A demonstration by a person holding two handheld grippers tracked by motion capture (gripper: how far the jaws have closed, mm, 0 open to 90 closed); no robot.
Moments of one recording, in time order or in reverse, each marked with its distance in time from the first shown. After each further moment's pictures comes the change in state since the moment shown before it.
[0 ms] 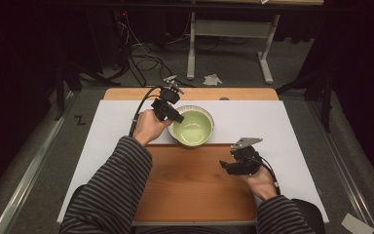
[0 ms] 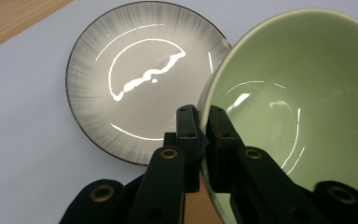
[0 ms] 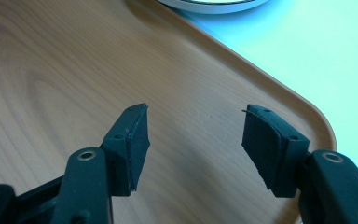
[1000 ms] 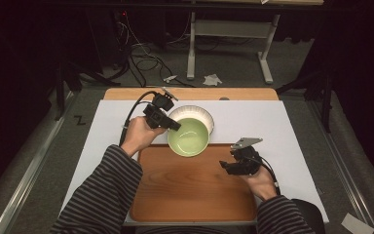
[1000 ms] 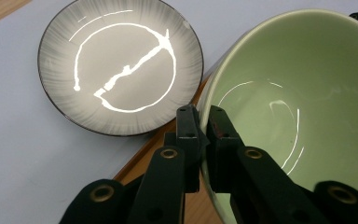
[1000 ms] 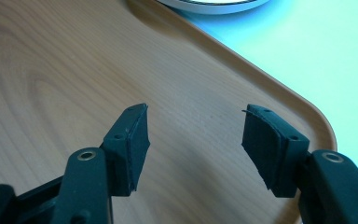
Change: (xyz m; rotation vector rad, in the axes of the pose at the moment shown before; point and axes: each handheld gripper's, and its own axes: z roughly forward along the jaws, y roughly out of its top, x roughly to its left) left arm -0.014 -0.027 -0.028 -0.016 -0.078 0.062; right arm 0.000 0.000 0.000 0.000 0.002 0.000
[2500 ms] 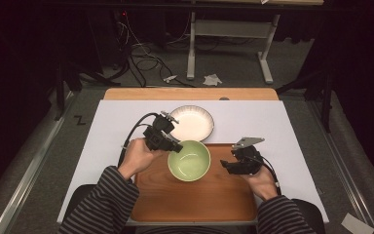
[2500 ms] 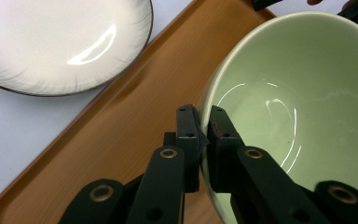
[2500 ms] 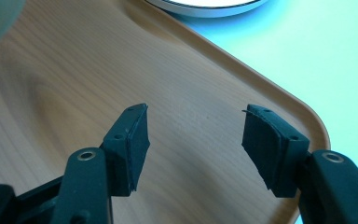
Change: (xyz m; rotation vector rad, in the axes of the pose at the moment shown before) left arm -0.029 -0.045 0.018 0.023 -0.088 0.024; right arm -0.002 0.000 -0.003 -0.010 -0.004 0.007
